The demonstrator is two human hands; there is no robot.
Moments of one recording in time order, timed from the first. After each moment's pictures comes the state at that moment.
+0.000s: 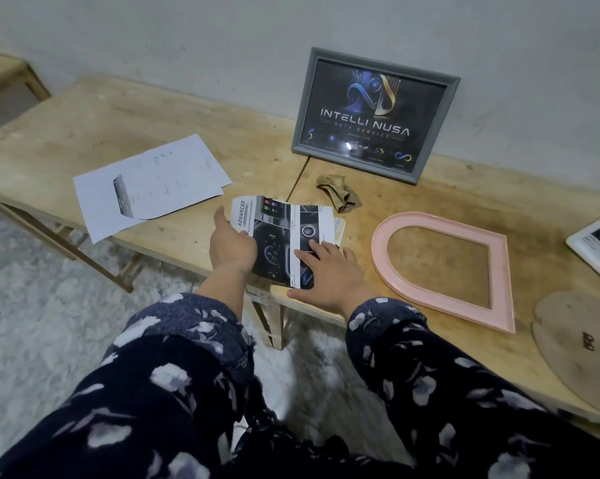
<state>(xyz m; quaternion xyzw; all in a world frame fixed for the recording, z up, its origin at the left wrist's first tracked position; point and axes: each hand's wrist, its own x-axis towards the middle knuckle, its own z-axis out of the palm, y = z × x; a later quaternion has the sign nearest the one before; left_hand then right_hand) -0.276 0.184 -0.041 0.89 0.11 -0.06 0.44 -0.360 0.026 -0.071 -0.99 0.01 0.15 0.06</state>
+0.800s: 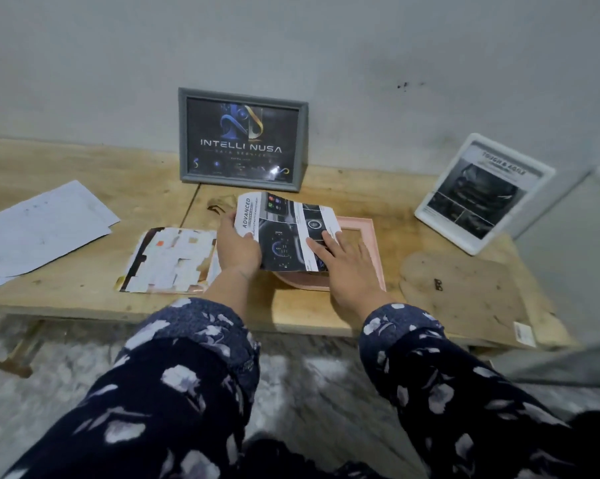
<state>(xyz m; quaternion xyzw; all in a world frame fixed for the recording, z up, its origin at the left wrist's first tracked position) -0.353 0.033 -0.020 0.81 -0.04 -0.09 0.57 -0.493 -0.099 -0.020 -0.98 0.18 0.03 0.06</state>
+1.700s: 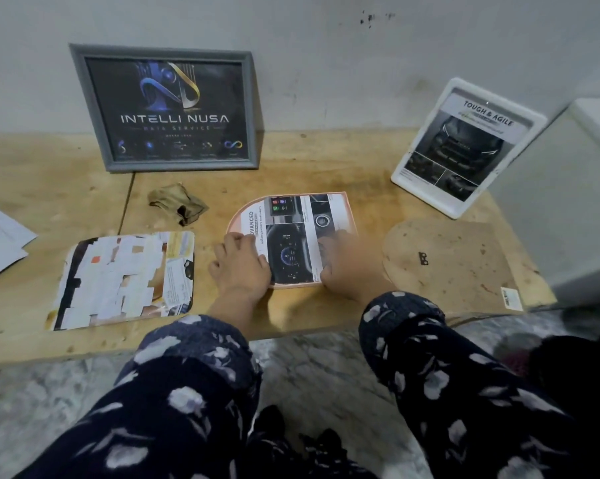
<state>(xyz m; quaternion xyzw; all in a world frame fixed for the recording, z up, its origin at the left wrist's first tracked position) -0.367 -0.021 -0.077 0.94 -0.26 -0.12 0.17 -0.501 -0.157 -0.074 -0.95 0.31 0.01 0.08</state>
